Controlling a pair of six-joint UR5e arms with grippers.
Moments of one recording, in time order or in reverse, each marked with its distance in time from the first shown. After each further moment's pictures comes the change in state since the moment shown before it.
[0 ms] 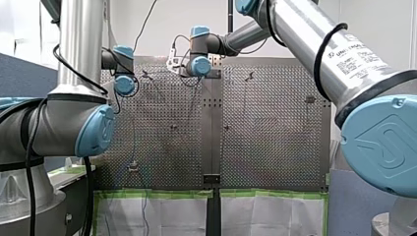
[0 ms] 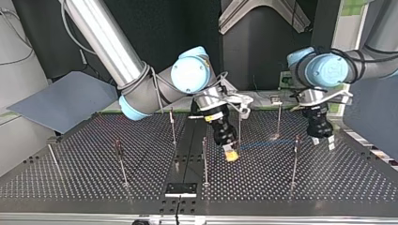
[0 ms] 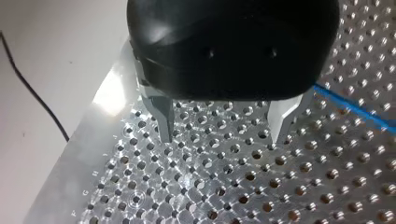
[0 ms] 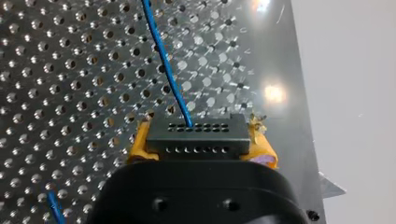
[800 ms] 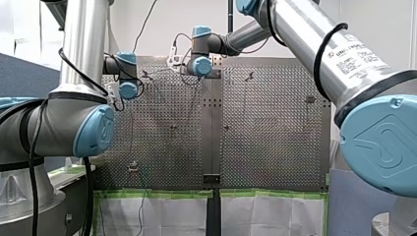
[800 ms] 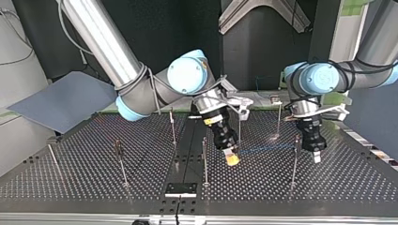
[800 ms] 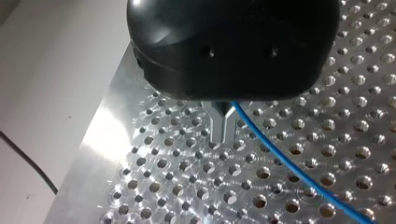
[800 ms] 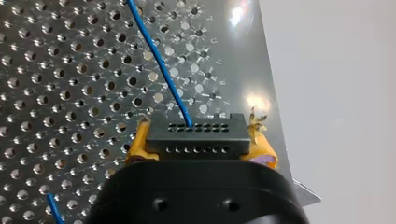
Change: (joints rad) left arm -0.018 -0.094 0.059 0.203 0.070 0.133; right arm -0.010 -0.006 0.001 -0.063 -0.040 0.001
